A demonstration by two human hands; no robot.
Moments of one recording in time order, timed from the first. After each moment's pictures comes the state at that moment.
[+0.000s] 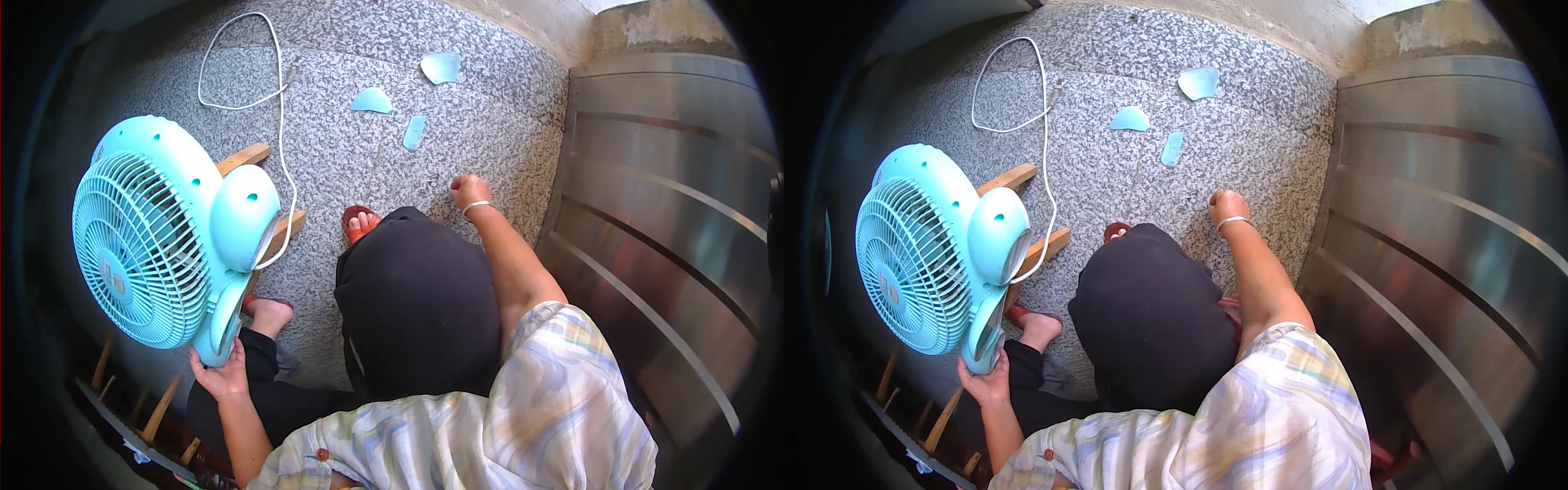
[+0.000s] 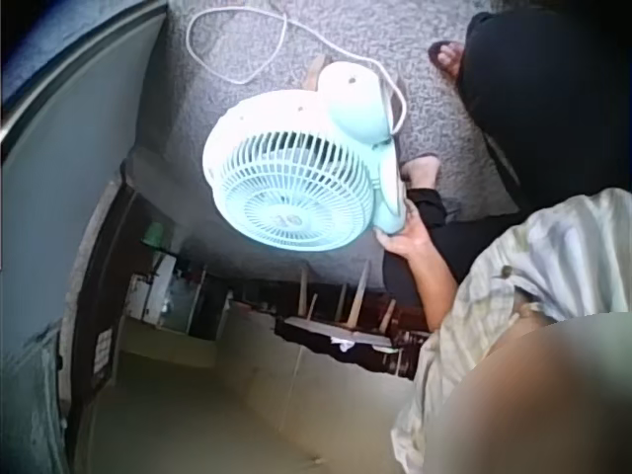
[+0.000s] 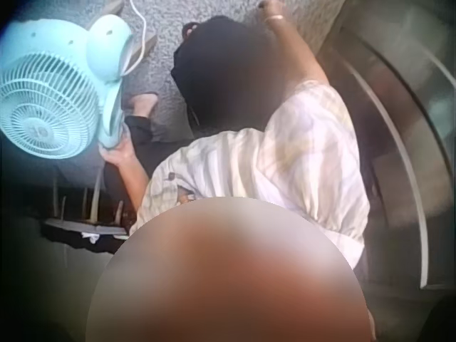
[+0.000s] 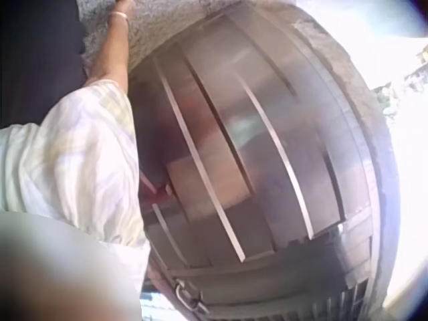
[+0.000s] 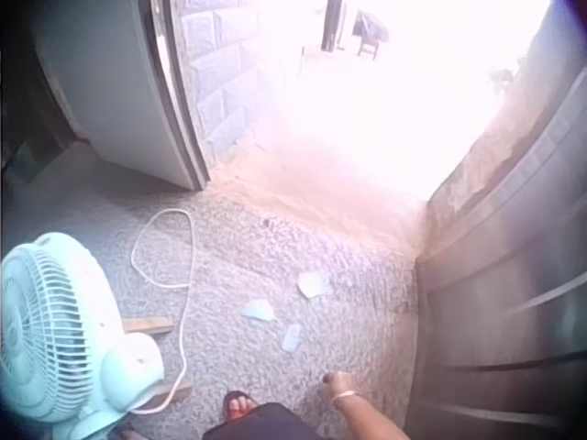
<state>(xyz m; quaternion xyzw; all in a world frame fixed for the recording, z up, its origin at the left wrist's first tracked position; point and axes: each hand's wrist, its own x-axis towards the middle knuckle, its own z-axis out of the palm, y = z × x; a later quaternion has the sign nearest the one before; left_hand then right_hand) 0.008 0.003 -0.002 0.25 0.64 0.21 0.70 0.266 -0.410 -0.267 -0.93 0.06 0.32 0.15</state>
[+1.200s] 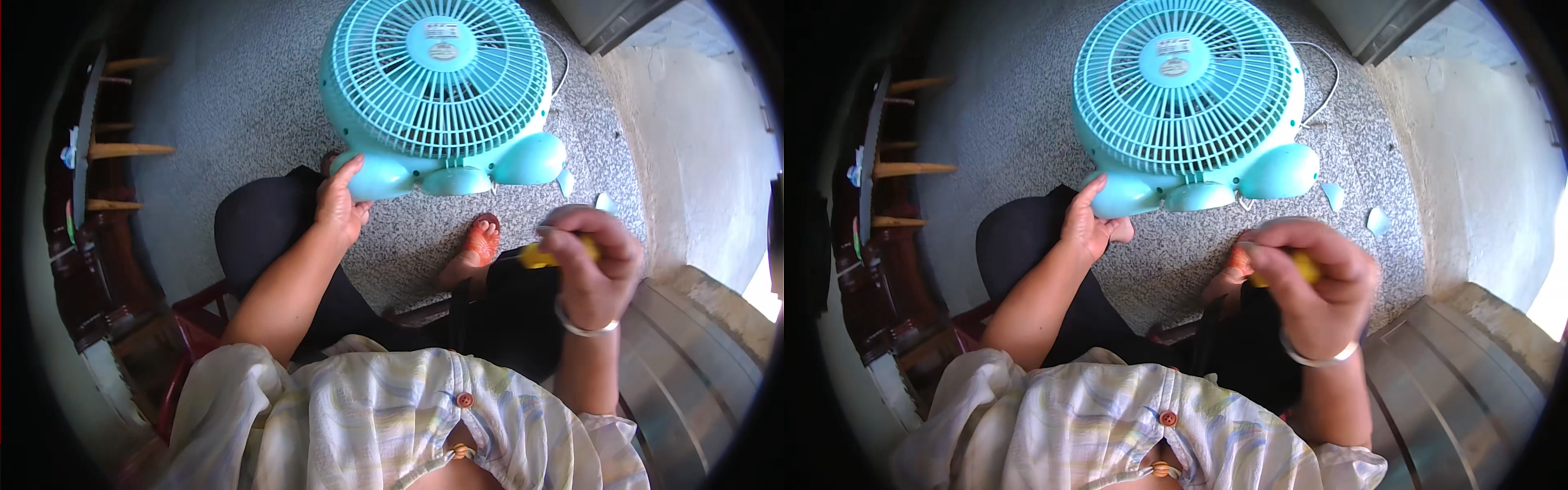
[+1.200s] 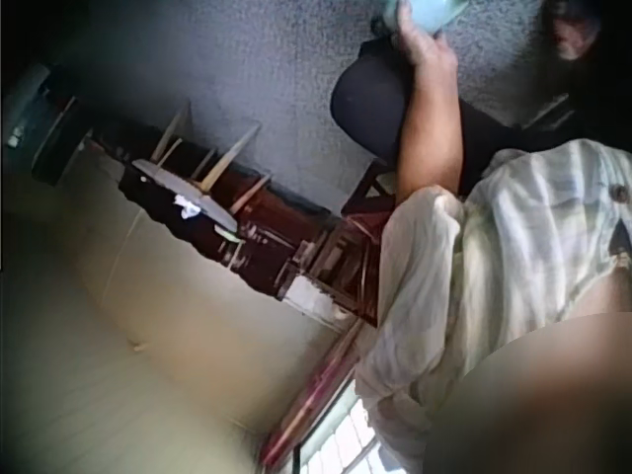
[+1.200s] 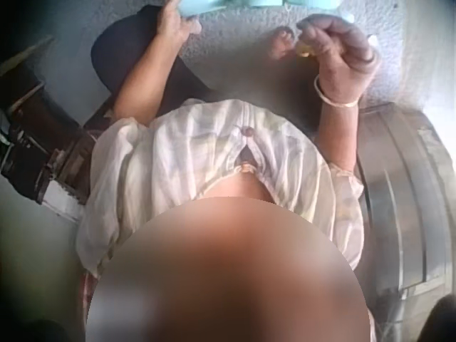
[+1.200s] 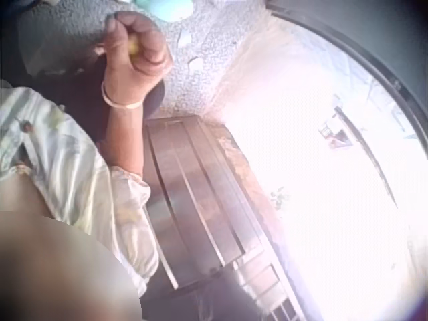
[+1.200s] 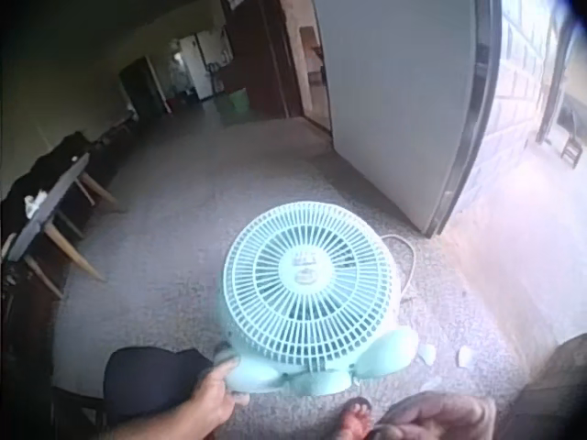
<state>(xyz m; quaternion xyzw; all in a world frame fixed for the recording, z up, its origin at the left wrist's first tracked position) -0.009 -0.004 -0.003 0.24 0.60 0.27 0.71 0.209 -0.183 0.117 -0.59 -0.33 0.34 0.65</state>
